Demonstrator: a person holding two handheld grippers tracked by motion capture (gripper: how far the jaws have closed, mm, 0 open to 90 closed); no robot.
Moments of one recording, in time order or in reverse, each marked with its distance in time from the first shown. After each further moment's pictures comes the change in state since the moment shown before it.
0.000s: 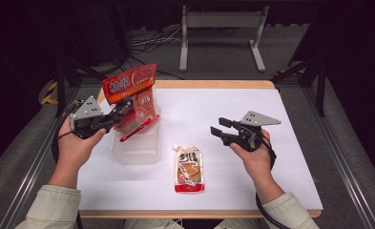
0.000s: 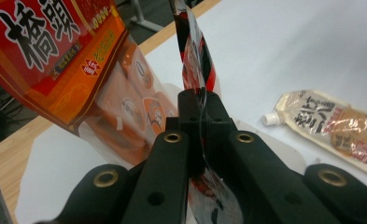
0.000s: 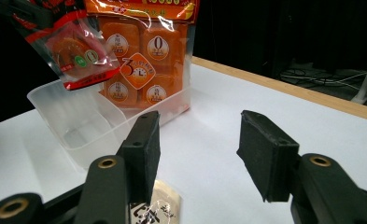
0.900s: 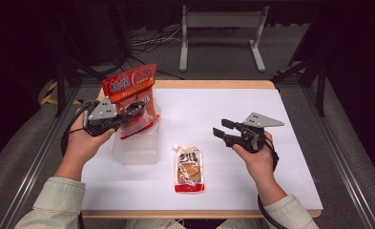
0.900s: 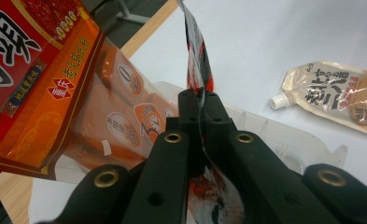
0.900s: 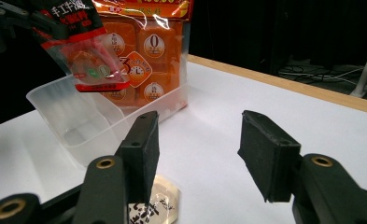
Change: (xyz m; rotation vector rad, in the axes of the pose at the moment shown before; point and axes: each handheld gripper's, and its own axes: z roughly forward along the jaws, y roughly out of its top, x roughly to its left) left arm 0.000 0.007 0.026 0.050 -0.038 0.161; right arm -0.002 -0.005 -0.007 -0.002 -0.010 0.025
